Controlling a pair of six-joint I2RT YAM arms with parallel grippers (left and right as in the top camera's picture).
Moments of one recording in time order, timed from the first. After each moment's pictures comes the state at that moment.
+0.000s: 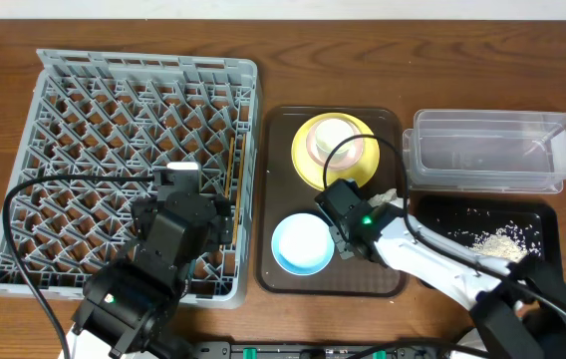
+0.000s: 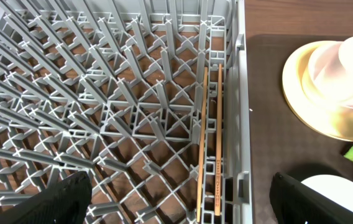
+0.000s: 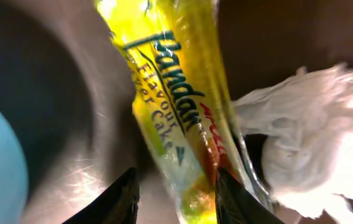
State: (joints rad) left arm -0.54 0.81 0.89 -0.90 -0.42 -0.38; right arm 0.73 1.63 0.80 -0.56 0.23 0.32
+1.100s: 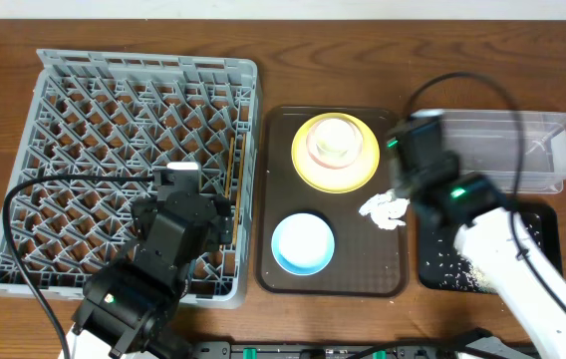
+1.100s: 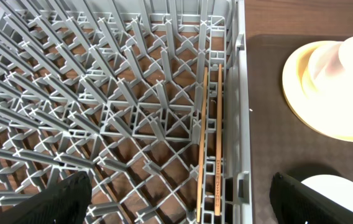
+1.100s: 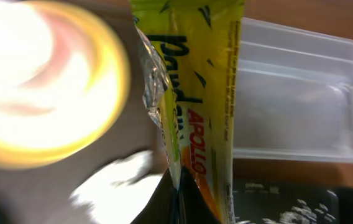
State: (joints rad) left arm -0.54 0.81 0.89 -0.90 -0.42 -0.38; right arm 0.39 1.33 1.04 -0.72 0.44 0.28
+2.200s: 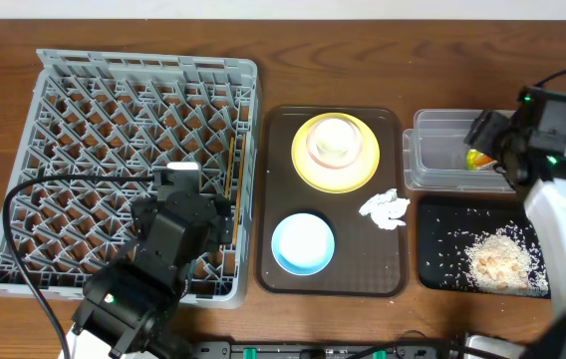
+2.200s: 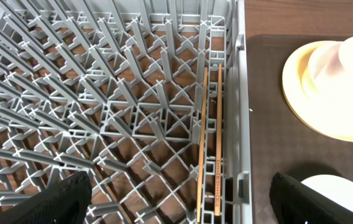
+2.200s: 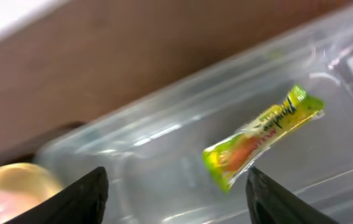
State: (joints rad) left arm -0.54 0.81 0.89 -0.90 -0.42 -0.38; right arm -0.17 1.41 1.04 -0.44 -0.04 0.35
